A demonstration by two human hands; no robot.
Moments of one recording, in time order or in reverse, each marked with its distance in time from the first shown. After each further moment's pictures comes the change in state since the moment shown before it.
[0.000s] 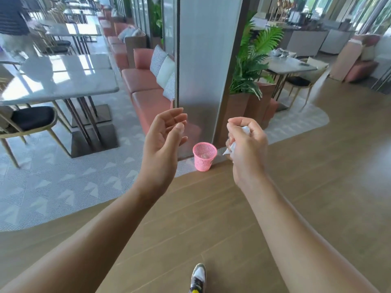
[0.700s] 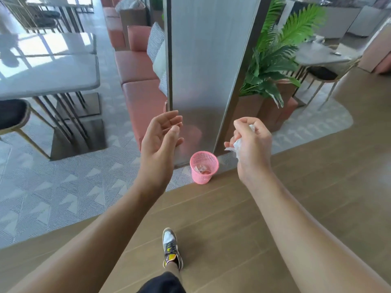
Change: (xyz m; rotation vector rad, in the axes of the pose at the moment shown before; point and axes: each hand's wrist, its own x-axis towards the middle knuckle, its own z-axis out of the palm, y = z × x) left_hand 0.317 -0.203 0.073 0.023 0.123 -0.108; right_hand 0.392 0.110 0.059 -0.023 -0.008 0.075
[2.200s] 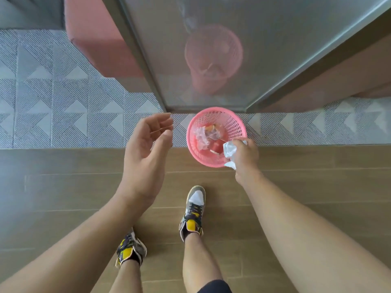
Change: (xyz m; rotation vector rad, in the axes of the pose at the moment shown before) left_hand 0.308 -0.634 0.085 0.238 0.414 -0.524; right_hand 0.531 0.664 -0.039 -0.608 -0.076 0.902
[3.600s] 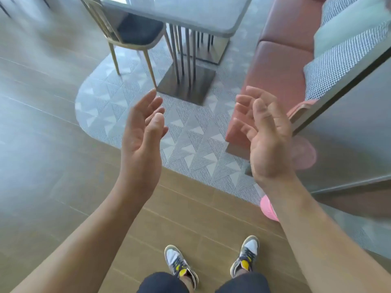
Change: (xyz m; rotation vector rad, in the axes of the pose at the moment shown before) left_hand -0.183 0.311 -0.437 -0.145 0.414 0.370; right_hand -0.613 -0.144 0.192 0.076 -0.798 -1.008
